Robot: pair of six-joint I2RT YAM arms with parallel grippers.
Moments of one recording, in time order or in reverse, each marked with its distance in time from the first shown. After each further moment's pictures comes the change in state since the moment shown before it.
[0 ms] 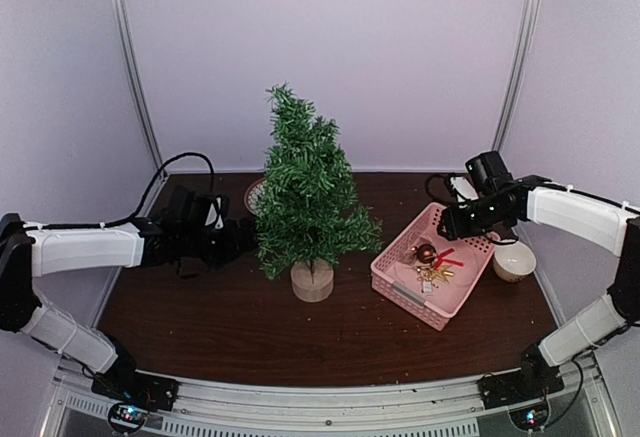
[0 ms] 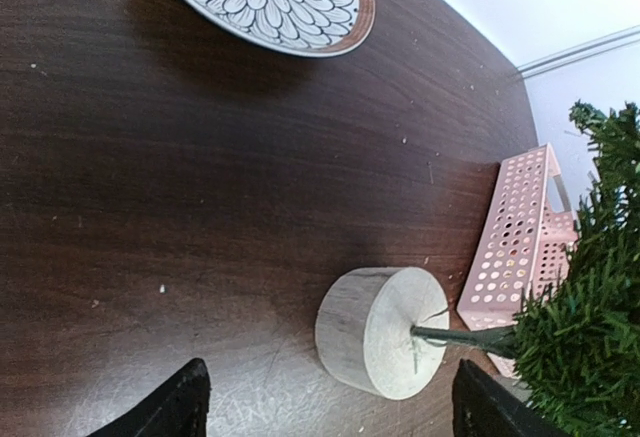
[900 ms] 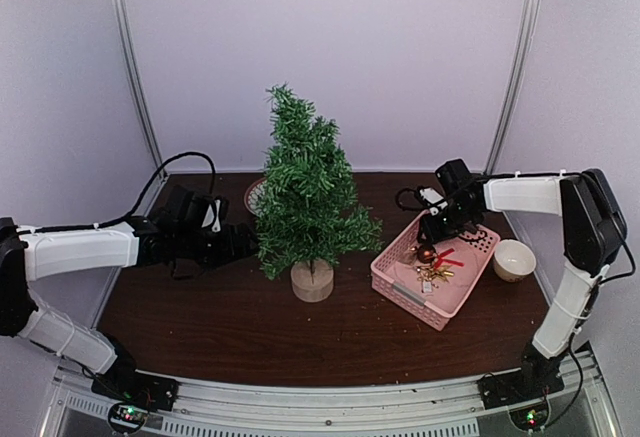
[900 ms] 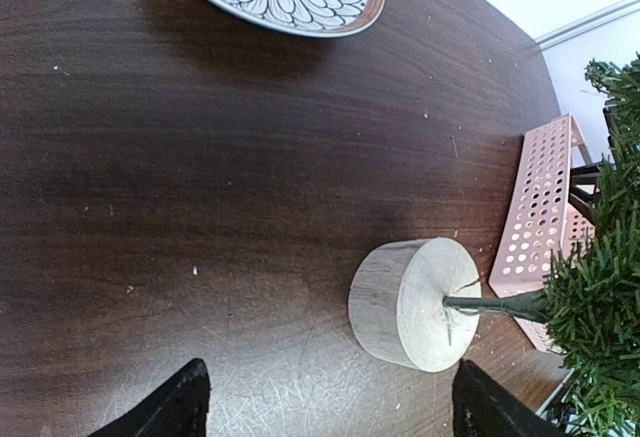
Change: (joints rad) left arm 0.000 -0.040 0.007 -0.112 -0.013 0.106; right arm -0.007 0.393 0.160 0.099 -0.086 -0.134
